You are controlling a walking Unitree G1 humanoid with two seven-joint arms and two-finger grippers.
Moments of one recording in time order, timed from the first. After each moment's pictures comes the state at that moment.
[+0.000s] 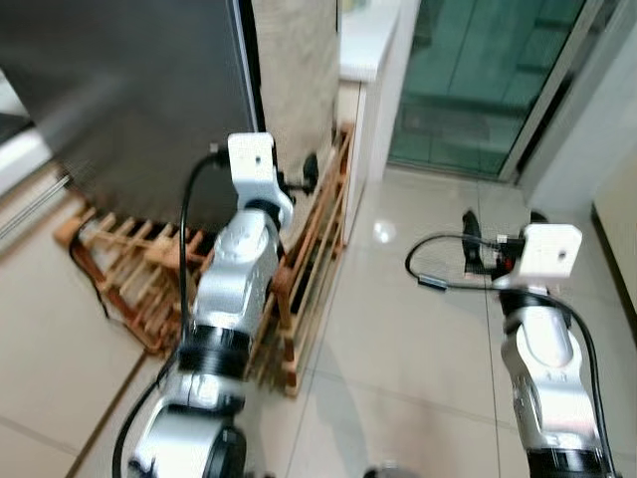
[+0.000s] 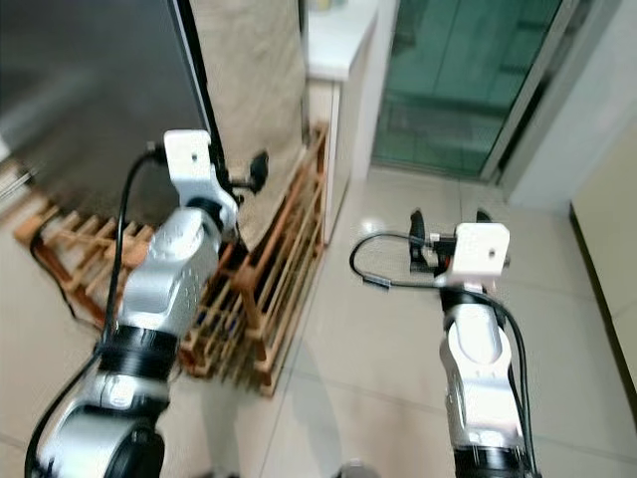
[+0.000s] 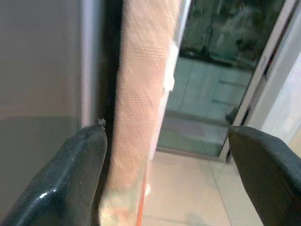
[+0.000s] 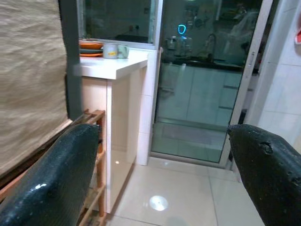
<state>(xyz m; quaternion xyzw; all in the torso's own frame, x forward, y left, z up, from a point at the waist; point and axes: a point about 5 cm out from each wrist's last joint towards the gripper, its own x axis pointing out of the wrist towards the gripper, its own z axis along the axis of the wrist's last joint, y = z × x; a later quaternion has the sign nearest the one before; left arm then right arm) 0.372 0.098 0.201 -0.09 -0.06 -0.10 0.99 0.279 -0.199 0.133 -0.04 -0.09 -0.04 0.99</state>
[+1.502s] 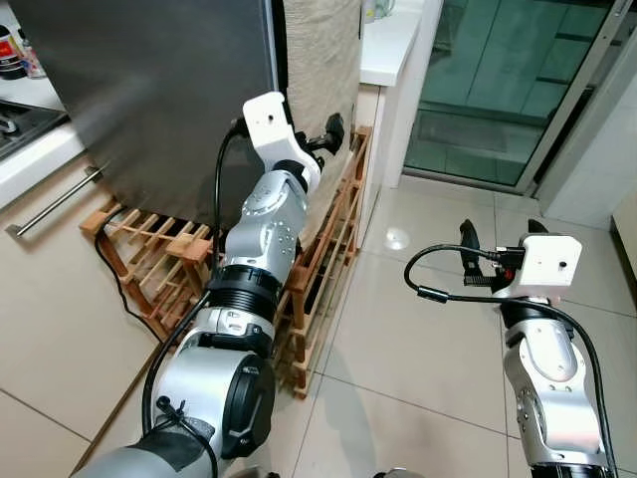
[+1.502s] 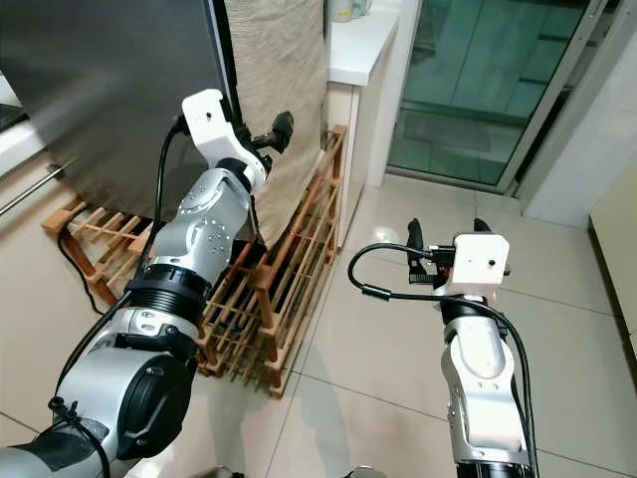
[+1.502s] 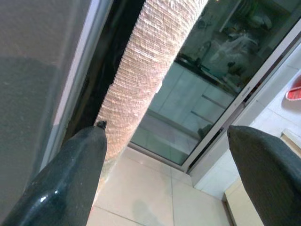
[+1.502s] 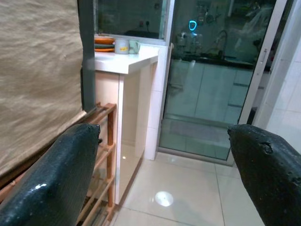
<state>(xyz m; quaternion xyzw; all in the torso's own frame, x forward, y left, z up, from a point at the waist) 0.392 0.062 0.208 -0.25 0.00 -0.11 0.96 0.265 -0.202 0.127 -0.05 -0.07 -0.04 1.00</state>
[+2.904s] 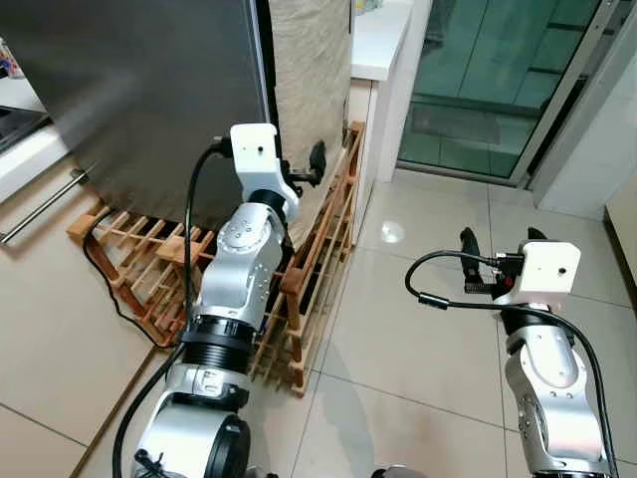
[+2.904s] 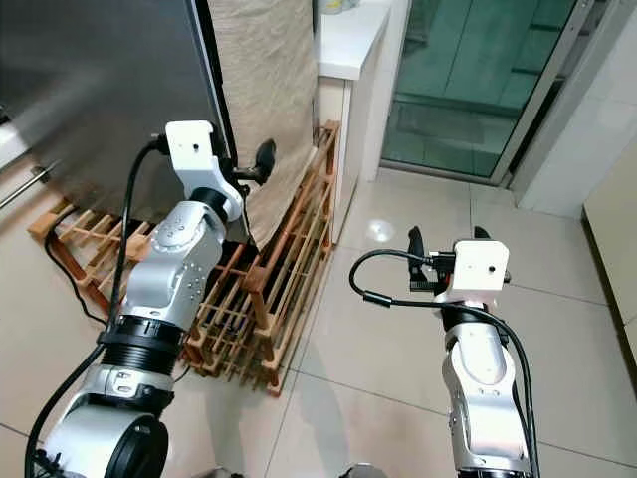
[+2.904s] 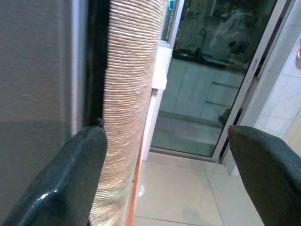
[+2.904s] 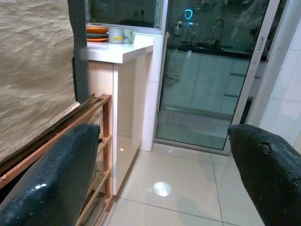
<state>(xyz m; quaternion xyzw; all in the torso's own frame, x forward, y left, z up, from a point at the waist) 0.361 0.080 0.193 -0.10 -0.05 -0.12 0.99 0.263 -0.201 0.123 -0.04 -0.06 -0.04 1.00</state>
